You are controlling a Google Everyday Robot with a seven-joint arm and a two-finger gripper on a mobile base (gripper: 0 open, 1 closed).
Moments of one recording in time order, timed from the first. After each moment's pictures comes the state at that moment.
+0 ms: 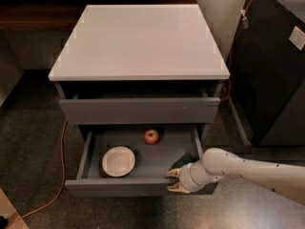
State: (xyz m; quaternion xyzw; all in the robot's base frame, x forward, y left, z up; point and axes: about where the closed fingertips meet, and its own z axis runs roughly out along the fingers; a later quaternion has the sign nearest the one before) arm 0.482 -0.107 0.419 -0.69 0.67 0.17 0.24
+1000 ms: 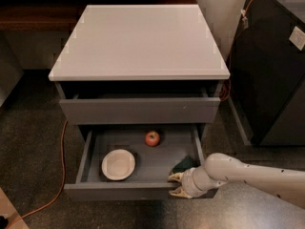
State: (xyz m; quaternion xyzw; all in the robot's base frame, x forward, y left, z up) arm 0.465 -0.111 0.414 -0.68 0.68 0.17 0.23
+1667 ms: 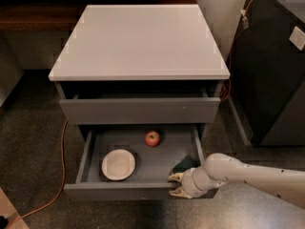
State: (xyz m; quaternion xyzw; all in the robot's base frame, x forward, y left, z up) arm 0.464 -0.111 0.415 -0.68 0.68 0.17 0.23
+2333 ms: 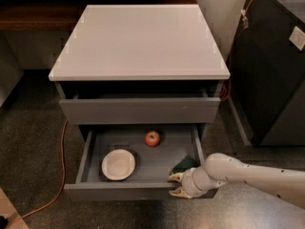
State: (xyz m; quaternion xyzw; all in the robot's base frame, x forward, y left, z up) arm 0.464 -0.111 0.415 -0.68 0.68 0.17 0.23
